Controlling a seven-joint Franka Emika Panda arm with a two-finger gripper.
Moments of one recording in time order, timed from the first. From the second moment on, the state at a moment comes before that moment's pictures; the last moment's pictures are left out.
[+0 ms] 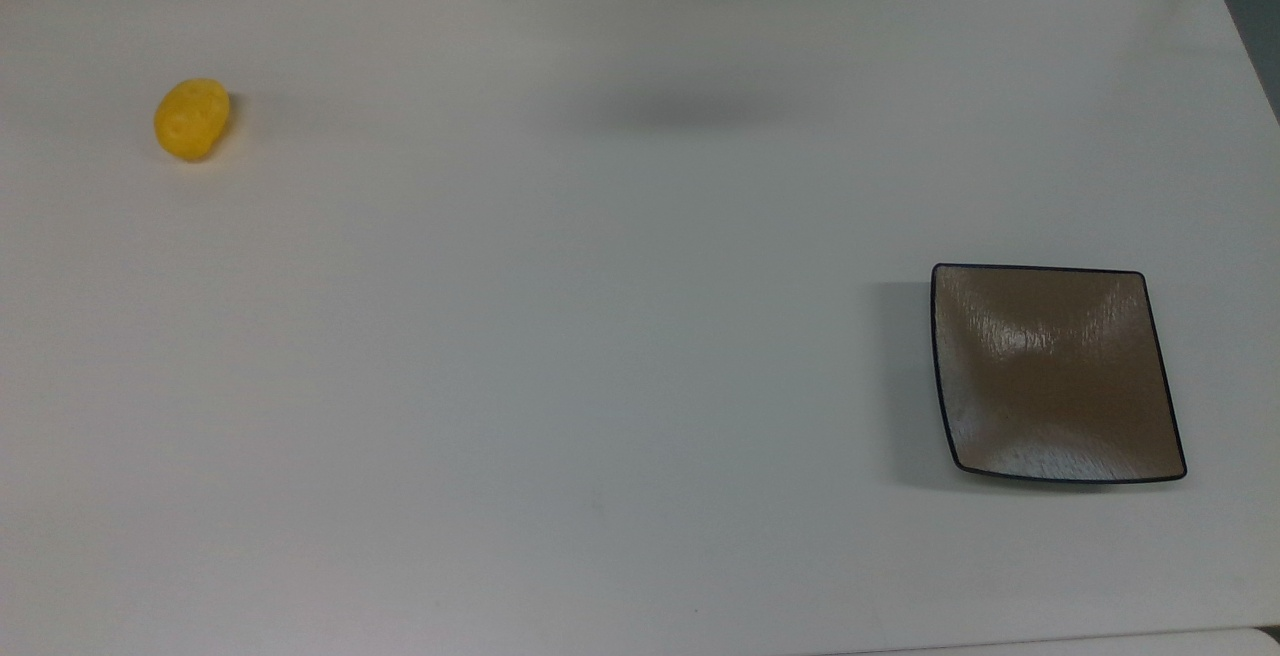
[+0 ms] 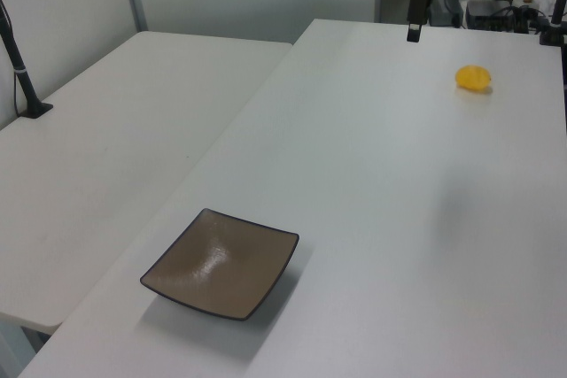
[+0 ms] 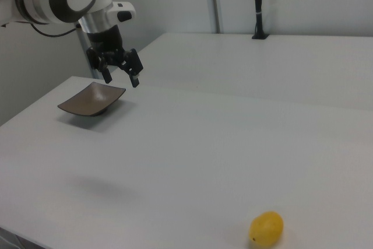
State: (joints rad) arm 0.25 -0.03 -0.10 -1.68 0.00 1.74 0.02
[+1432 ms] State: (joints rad) arm 0.12 -0.04 0.01 -1.68 0.00 1.65 -0.13
